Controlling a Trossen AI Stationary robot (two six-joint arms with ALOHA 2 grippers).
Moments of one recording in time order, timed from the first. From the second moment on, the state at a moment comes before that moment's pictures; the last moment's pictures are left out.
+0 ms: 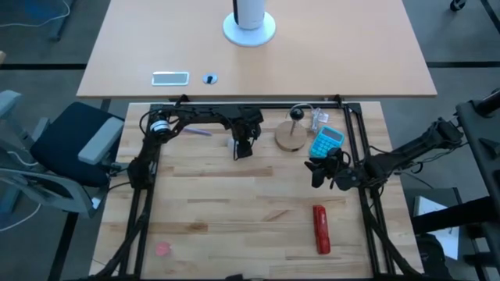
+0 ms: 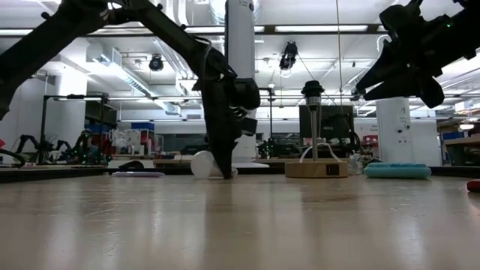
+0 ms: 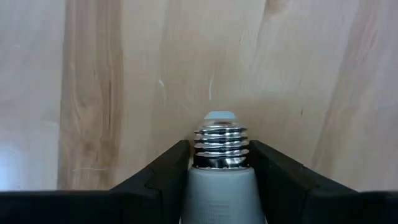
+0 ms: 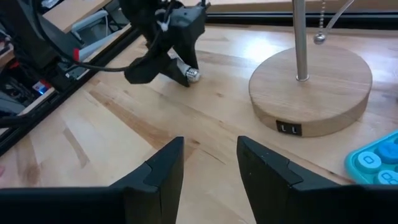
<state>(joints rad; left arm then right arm) 0.44 2.20 1.61 -0.82 0.07 0.24 0.41 0.83 0.40 -0.26 0.85 1.02</state>
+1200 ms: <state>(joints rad) 0.34 1.47 0.98 1.09 0.65 -0.05 0.41 0.95 0.40 0.77 0.98 -0.18</state>
